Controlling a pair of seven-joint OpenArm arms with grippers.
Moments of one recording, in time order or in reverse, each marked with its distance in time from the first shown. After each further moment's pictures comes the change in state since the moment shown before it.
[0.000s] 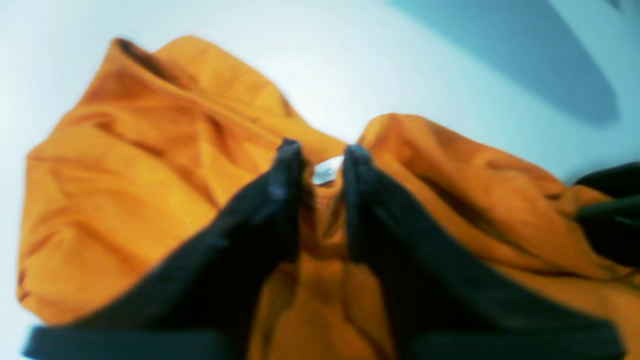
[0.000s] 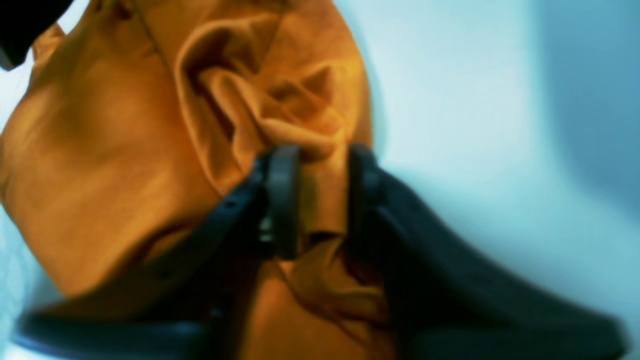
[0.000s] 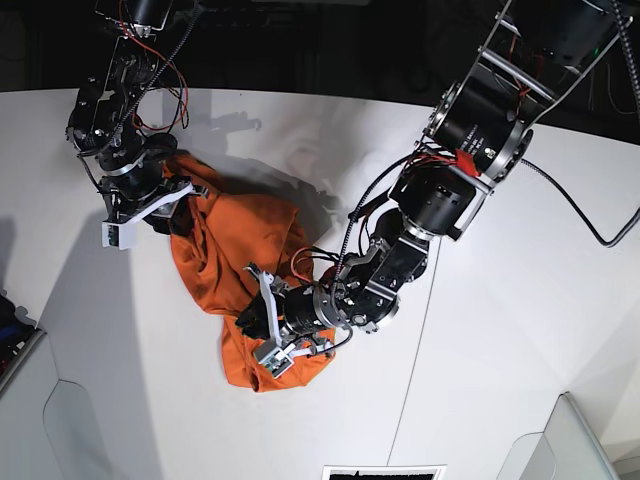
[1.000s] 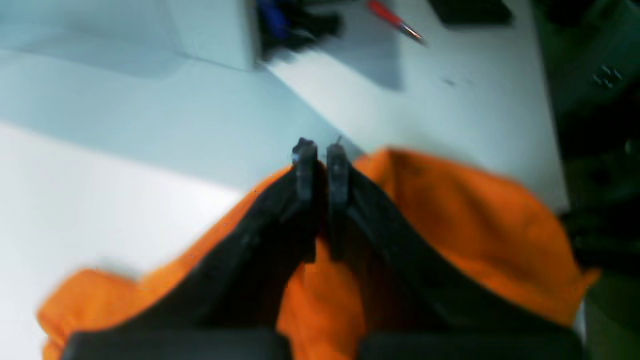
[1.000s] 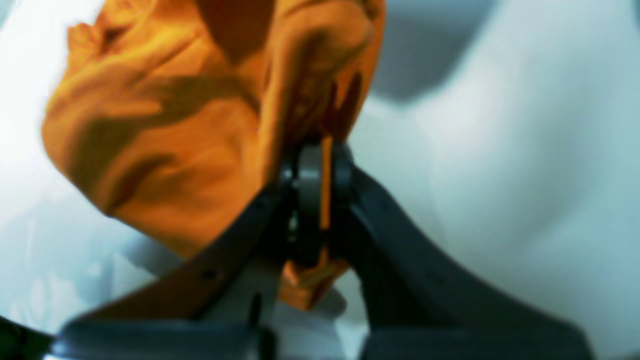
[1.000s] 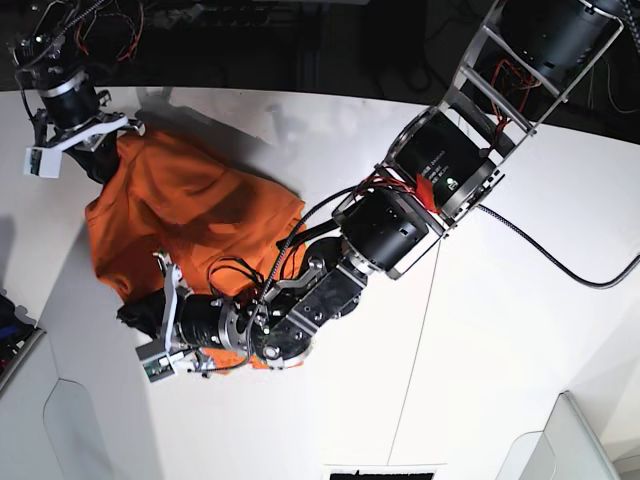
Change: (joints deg) left arm -7.0 7.4 14.8 5.1 -11.6 -10.4 3.8; right arm -18.1 -0.5 16.5 23.0 10.5 4.3 -6.4
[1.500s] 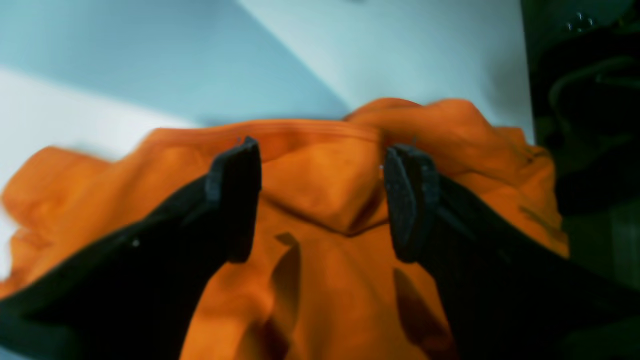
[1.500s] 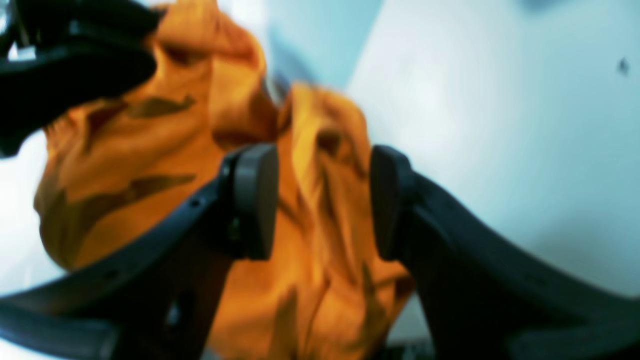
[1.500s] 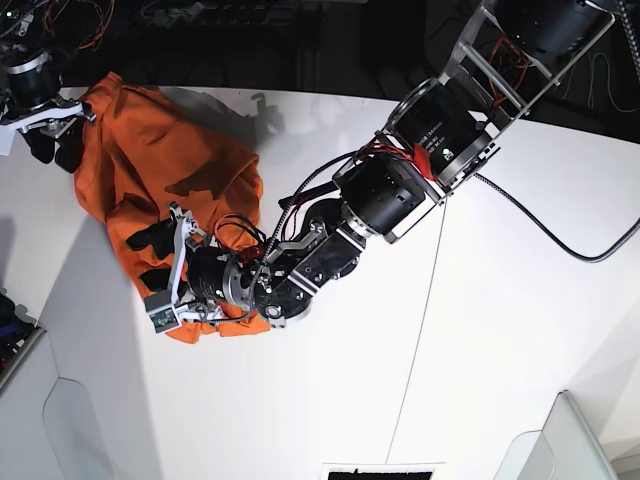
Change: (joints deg) left arm 4.8 -0.2 -2.8 0.6 -1.4 -0.1 7.9; right arm 1.4 1.0 9.6 0.3 6.2 -0.2 -0.4
